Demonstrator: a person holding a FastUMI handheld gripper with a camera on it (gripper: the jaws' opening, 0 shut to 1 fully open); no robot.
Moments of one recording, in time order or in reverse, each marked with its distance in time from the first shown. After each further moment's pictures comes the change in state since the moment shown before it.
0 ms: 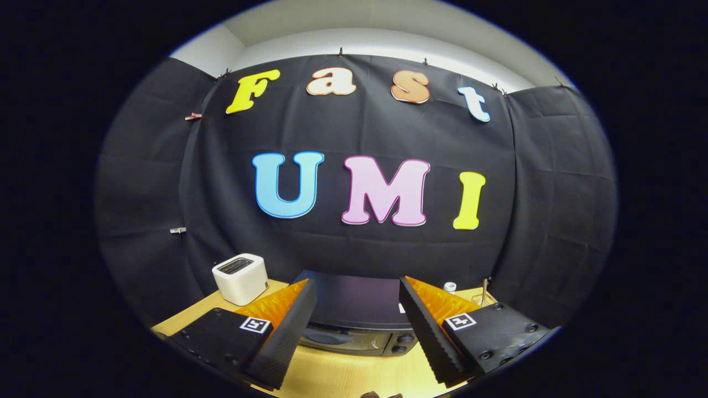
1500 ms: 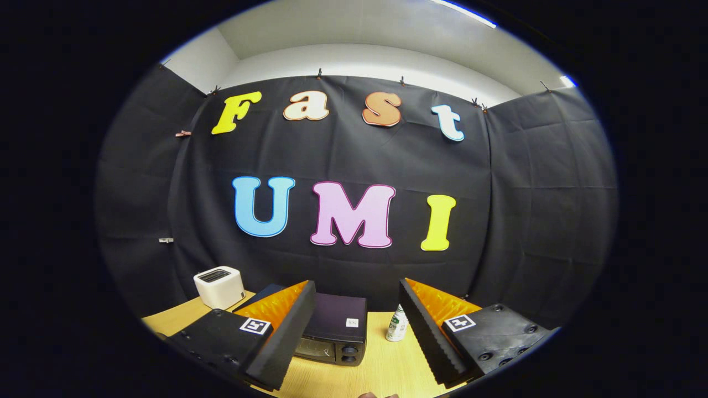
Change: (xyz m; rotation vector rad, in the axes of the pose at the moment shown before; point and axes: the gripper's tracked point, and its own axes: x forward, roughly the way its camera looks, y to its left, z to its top) arm -0.033 -0.099 0.023 0.003 -0.090 -0.052
